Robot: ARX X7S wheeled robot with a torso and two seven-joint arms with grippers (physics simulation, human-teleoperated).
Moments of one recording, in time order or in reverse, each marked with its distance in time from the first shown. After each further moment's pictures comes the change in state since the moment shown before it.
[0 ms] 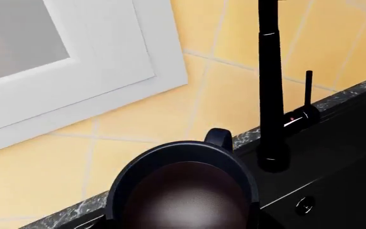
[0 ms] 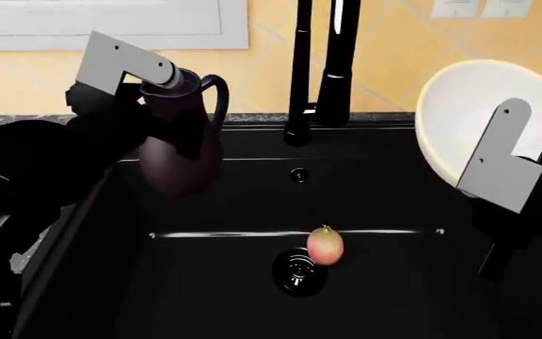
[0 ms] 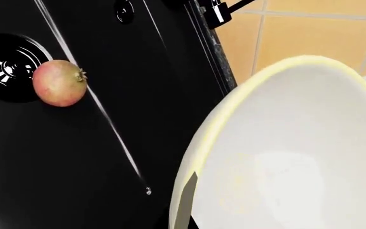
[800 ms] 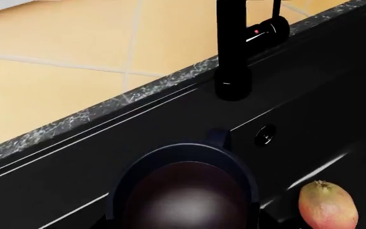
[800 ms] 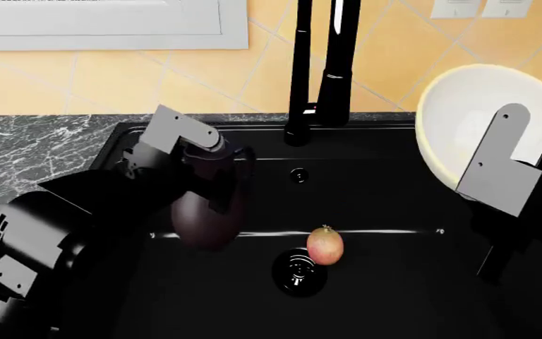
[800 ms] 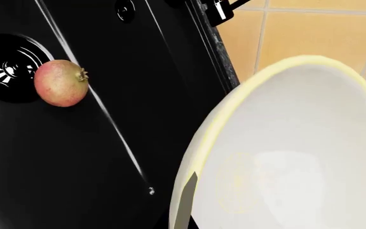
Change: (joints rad) left arm 0.130 0.069 0.130 -0.137 0.042 0.091 0.049; right arm -0.036 0.001 0.021 0.003 0.017 -0.007 0.027
